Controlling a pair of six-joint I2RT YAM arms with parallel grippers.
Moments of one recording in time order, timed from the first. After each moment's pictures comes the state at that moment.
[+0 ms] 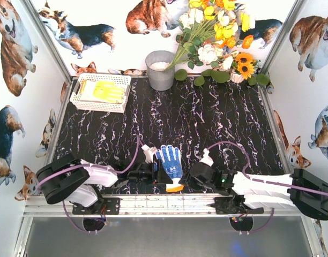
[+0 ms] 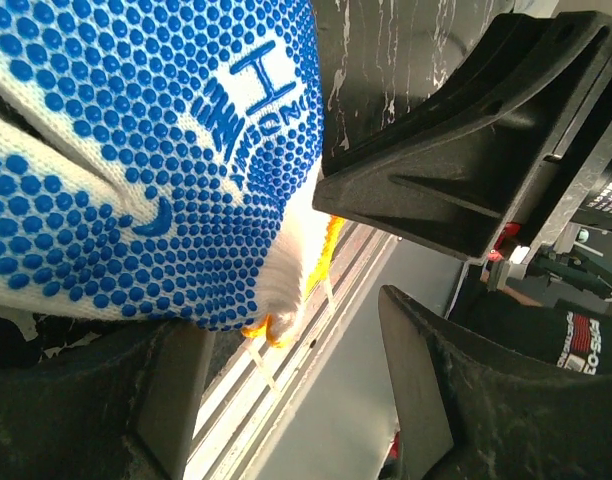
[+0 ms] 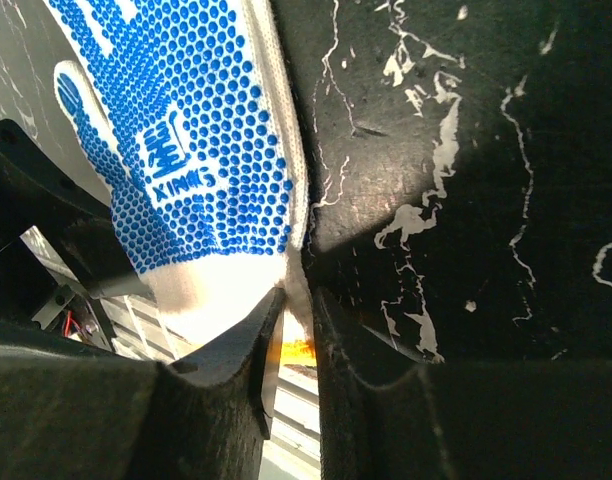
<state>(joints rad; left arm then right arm) -0.93 1.43 0.25 0.60 0.42 -1.12 1.14 1.00 0.26 -0.10 0.19 1.42</state>
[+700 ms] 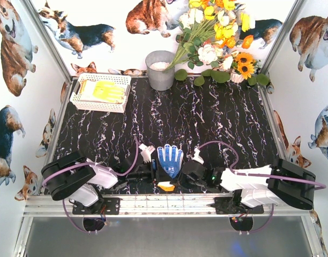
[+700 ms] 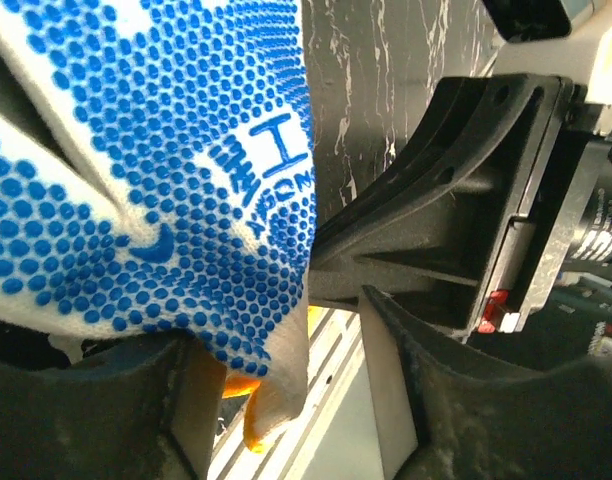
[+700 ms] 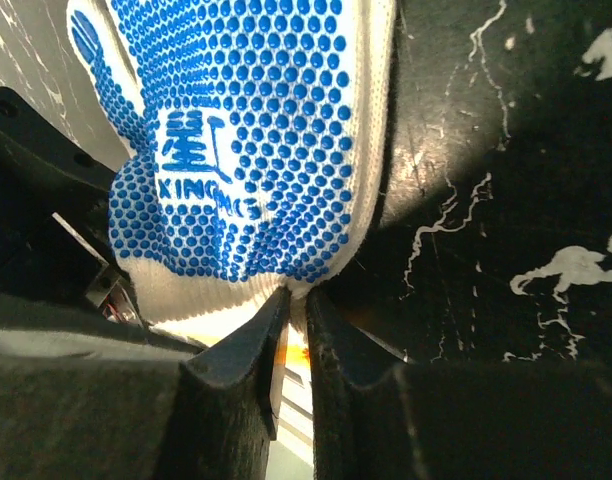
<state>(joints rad) -0.93 1.49 0.20 0.81 0.35 -1.13 1.14 1.24 0.31 0.10 0.09 1.45</state>
